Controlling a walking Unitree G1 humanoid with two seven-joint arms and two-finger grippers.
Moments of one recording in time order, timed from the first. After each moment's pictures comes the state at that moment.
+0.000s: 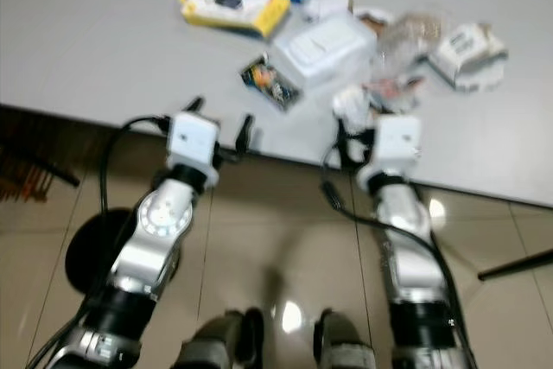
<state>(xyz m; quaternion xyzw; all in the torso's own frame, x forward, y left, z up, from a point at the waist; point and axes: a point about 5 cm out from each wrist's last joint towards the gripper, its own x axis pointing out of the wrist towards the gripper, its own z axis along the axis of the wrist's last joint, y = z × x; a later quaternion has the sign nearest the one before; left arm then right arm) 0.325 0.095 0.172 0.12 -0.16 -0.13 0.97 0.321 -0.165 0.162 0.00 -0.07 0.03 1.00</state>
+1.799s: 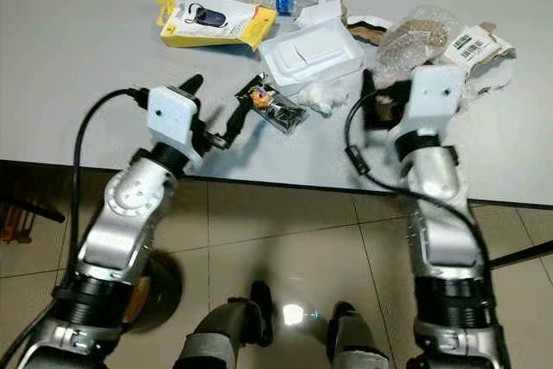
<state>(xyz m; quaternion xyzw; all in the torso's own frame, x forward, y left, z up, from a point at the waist) 0.326 0.115 0.208 0.10 -0.17 -0.20 0.96 0.324 -0.189 0.232 -0.04 -0.15 0.00 0.99</state>
